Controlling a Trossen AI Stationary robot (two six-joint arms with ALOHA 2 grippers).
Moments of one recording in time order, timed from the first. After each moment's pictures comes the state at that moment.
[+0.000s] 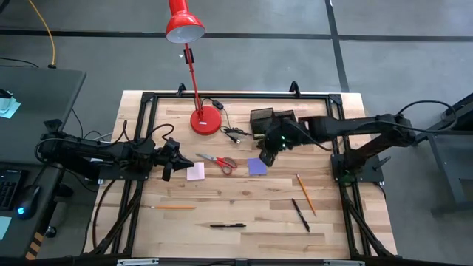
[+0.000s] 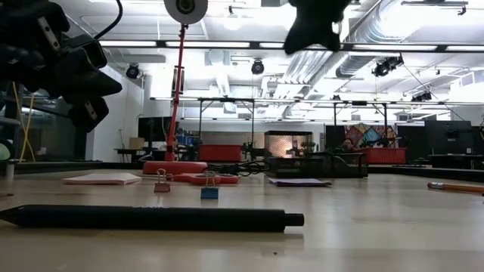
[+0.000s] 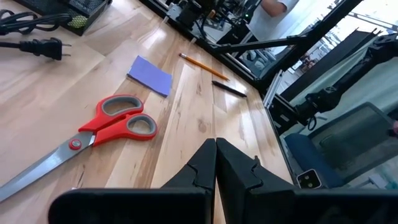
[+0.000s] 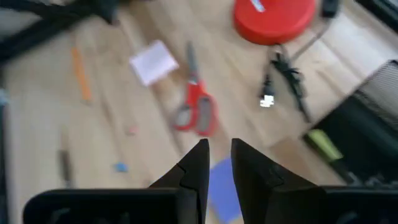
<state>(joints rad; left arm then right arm) 0.09 0.46 0.01 0.22 0.11 -0.63 0.02 1.41 1.26 -0.65 0.13 0.49</state>
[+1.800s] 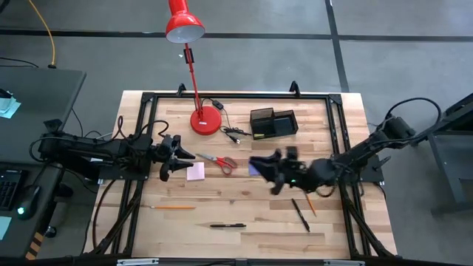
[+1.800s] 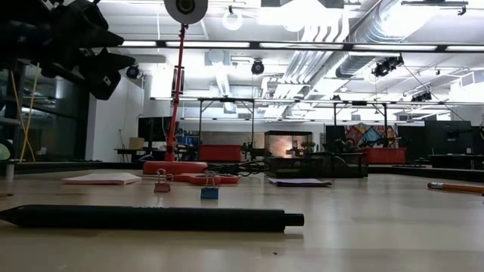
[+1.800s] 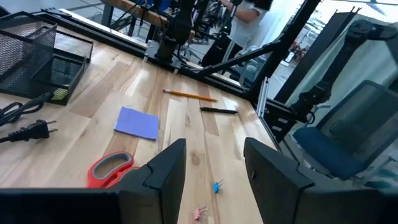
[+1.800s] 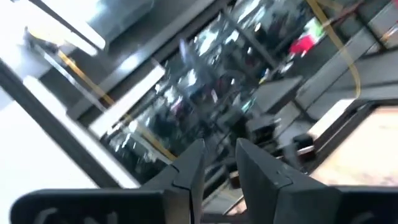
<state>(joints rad) 0.09 0.47 0.14 0.19 0.12 -0.41 0.48 1.44 0.87 0.91 0.75 0.53</state>
